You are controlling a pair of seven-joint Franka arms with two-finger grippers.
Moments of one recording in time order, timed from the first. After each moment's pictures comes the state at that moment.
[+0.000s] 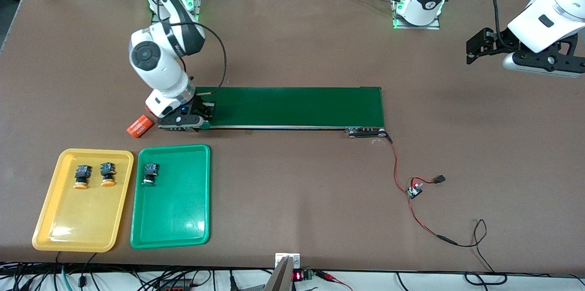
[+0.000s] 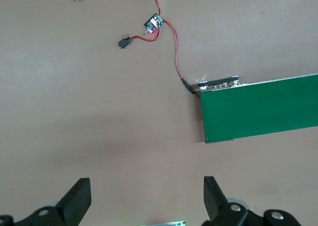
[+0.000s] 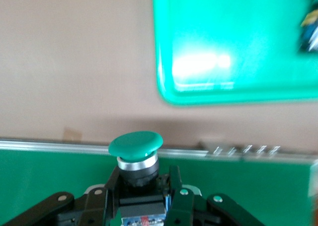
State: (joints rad) left arm -0.17 0.00 0.03 -1.54 0.00 1.47 -0.01; right arm 0.12 0.27 0.24 -2.07 -0.06 2.45 0.35
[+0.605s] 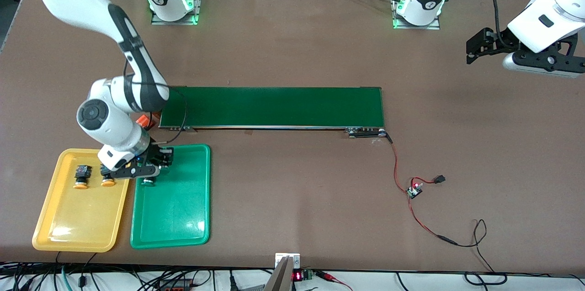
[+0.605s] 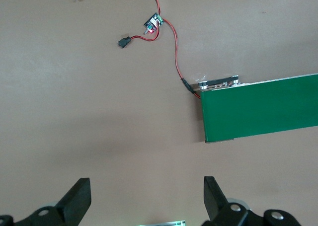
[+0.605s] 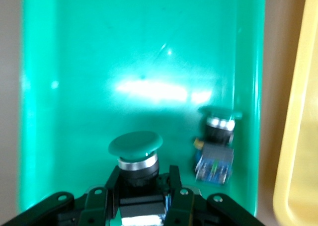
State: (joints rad) left arm -0.17 0.00 0.03 -1.54 0.00 1.47 -0.01; right arm 0.08 0.63 0.05 -1.73 -0.06 2.52 0.05
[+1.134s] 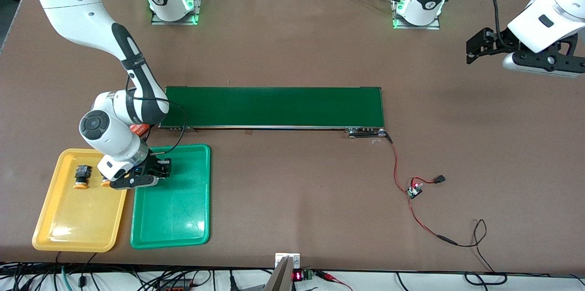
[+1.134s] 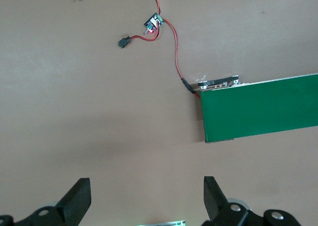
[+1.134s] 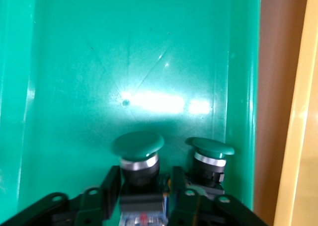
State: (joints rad) left arm -0.17 0.00 0.03 -1.54 0.00 1.47 -0.01; right arm 0.08 0.68 0.04 -1.69 -0.05 2.57 0.02
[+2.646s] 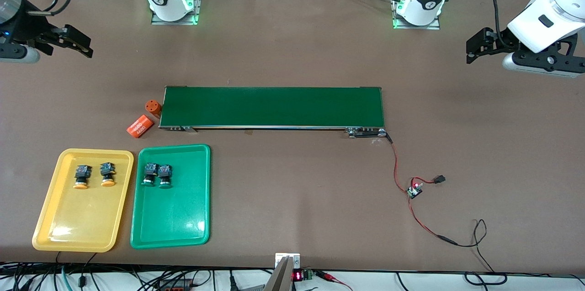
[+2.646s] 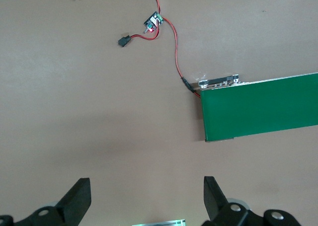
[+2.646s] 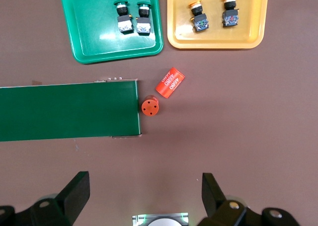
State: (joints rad) left arm -0.17 0.00 0.03 -1.54 0.00 1.46 -0.01; right arm 0.00 -0.11 0.04 -1.71 -0.02 1.52 0.09
